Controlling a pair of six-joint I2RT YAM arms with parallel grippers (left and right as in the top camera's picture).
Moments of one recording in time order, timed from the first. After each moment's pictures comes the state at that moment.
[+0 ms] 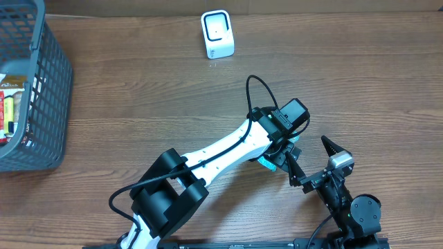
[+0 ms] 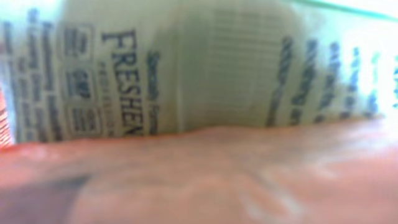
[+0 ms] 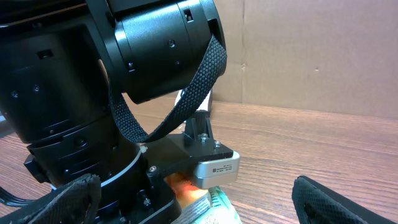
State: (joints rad) left arm -0.92 2.05 1.60 -0.89 0.07 -0.34; right arm 0.21 0.01 0.02 -0.02 -0.20 0.06
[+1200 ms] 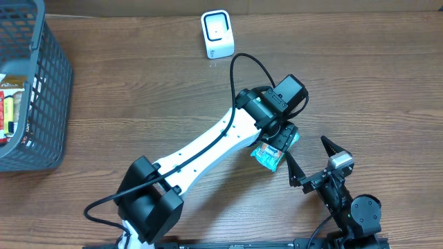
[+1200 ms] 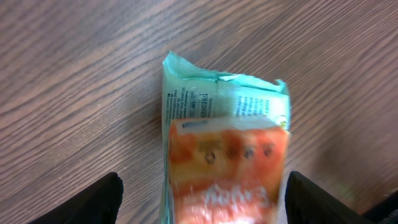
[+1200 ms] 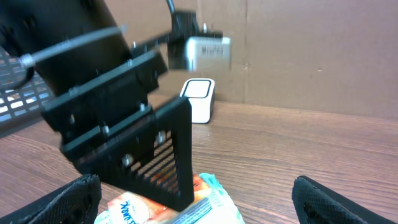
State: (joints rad) left arm -0.87 1.96 1.74 -1.02 0.07 -0.34; right arm 0.21 0.01 0.02 -0.02 -0.21 0.07
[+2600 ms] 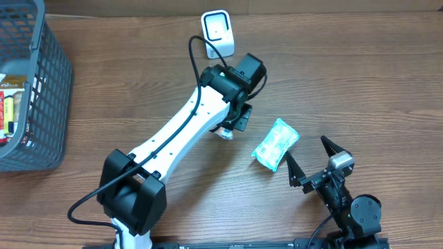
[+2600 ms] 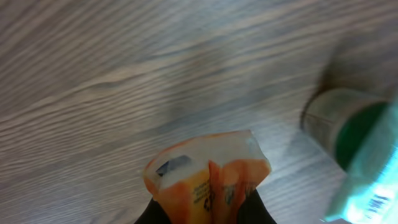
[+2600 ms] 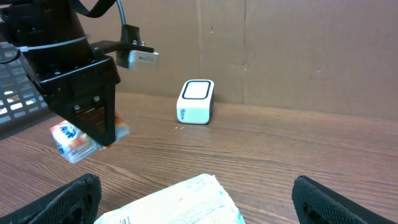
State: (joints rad) left arm -0.67 1.93 1.74 -1.23 -0.09 -0.32; right arm 0.21 0.01 0.02 -0.02 -0.21 0.07
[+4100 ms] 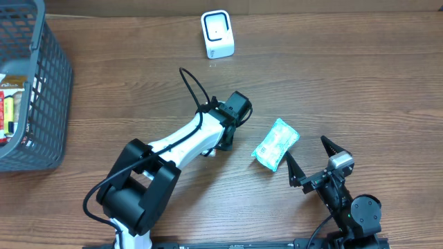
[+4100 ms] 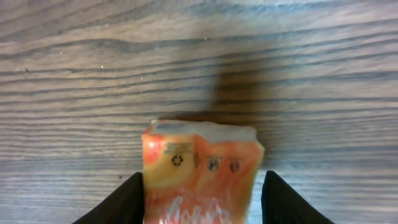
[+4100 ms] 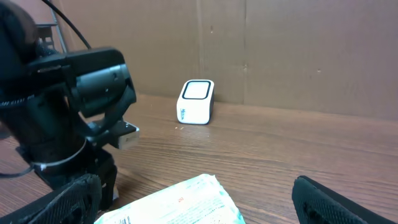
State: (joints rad) left arm -0.65 1.93 1.27 -0.81 -0.26 -0.52; right arm 0.21 0.01 0.02 -0.02 -0.21 0.07
